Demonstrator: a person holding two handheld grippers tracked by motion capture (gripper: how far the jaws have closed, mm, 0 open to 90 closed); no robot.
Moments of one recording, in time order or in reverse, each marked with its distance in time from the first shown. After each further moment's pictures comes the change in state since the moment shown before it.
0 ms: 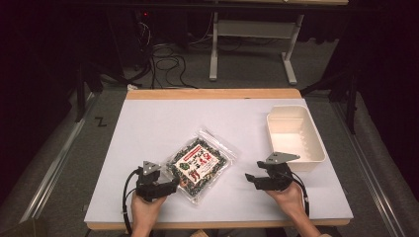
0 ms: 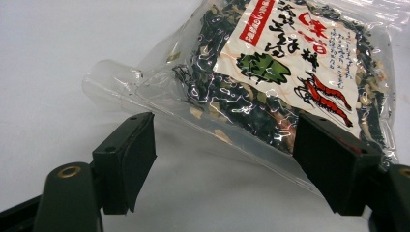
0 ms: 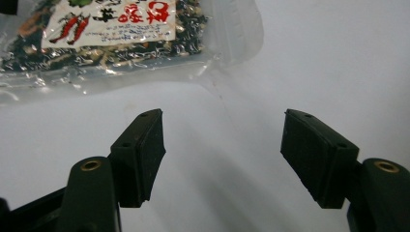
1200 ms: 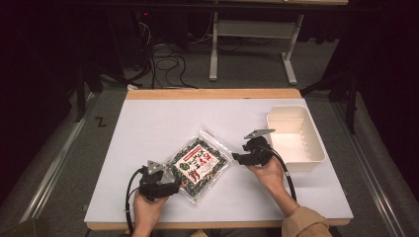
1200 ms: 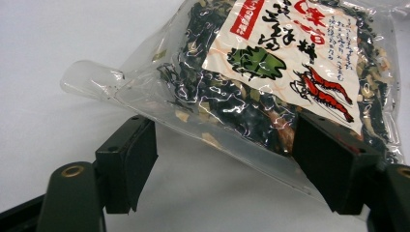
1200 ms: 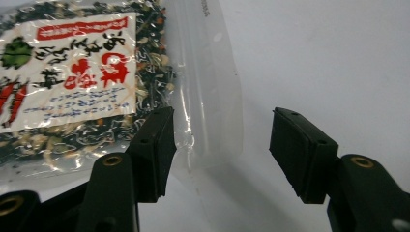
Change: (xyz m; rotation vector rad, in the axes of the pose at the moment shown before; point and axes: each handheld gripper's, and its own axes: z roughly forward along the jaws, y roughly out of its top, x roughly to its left) left arm -0.005 0.002 0.008 0.032 0.002 0.048; right arm -0.013 0.063 0.055 0.098 -0.059 0.063
